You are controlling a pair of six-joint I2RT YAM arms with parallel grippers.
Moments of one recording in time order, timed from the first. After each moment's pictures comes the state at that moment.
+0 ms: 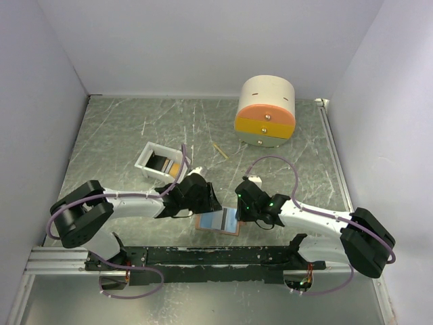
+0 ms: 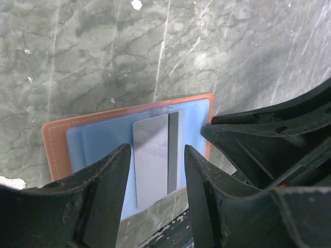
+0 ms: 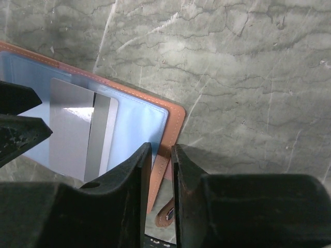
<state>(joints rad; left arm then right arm) -1.00 1.54 0.66 0.13 0.00 -1.00 0.87 1.17 0.48 -0.33 0.14 0.77</state>
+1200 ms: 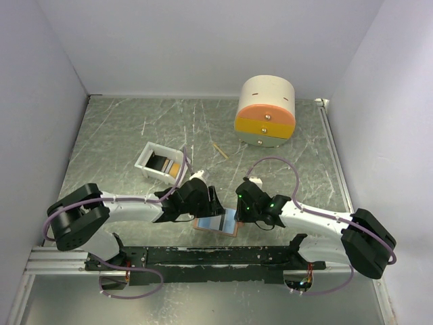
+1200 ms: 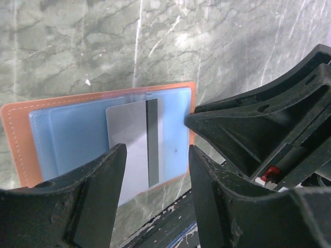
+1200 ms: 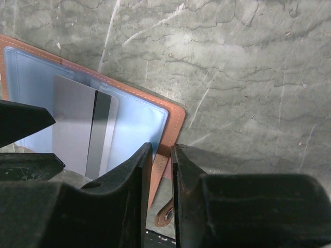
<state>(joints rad) -1.05 1.51 0.63 0.17 -0.01 -1.02 0.87 1.16 0.46 -0.32 0.11 0.81</state>
